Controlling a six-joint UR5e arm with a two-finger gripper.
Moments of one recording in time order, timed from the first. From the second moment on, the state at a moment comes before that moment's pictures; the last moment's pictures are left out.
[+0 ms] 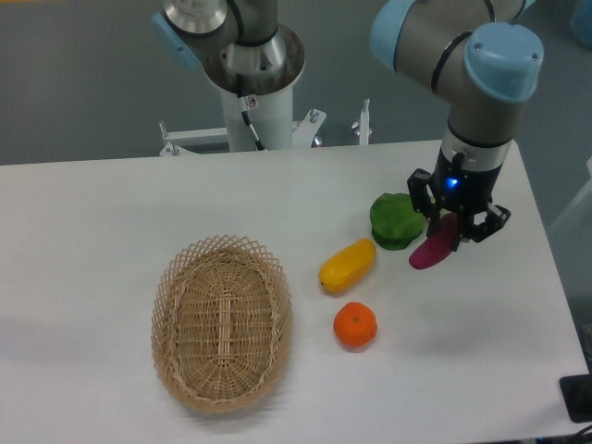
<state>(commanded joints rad) 2.69 -1.87 -1.45 -1.23 1.46 1.36</state>
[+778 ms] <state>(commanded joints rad) 2.63 -1.94 -1.46 -1.05 1.47 1.20</state>
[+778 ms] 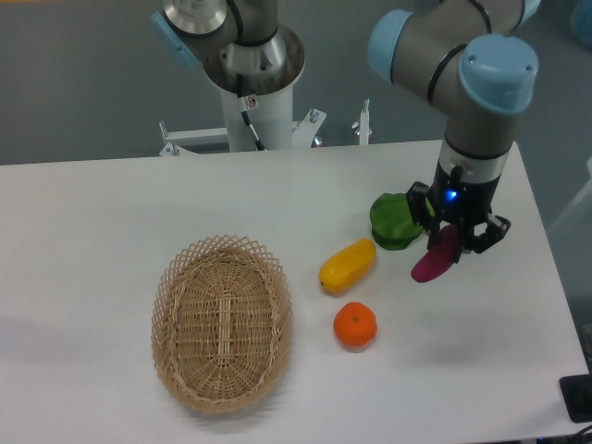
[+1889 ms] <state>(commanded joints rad) 2.63 -2.20 -1.44 -0.83 1.51 1.22</state>
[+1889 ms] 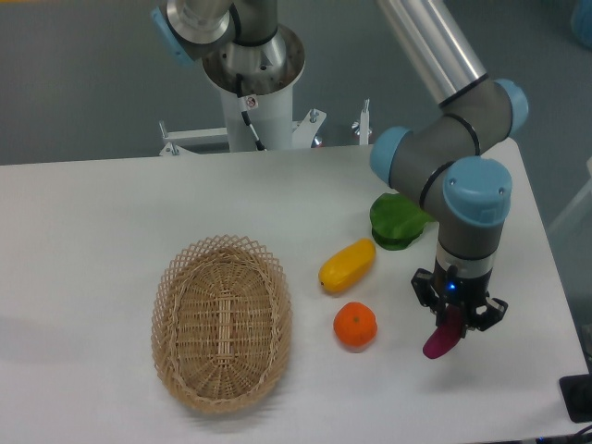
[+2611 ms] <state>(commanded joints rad) 2.61 -2.25 -1.45 -0.77 1.51 1.22</state>
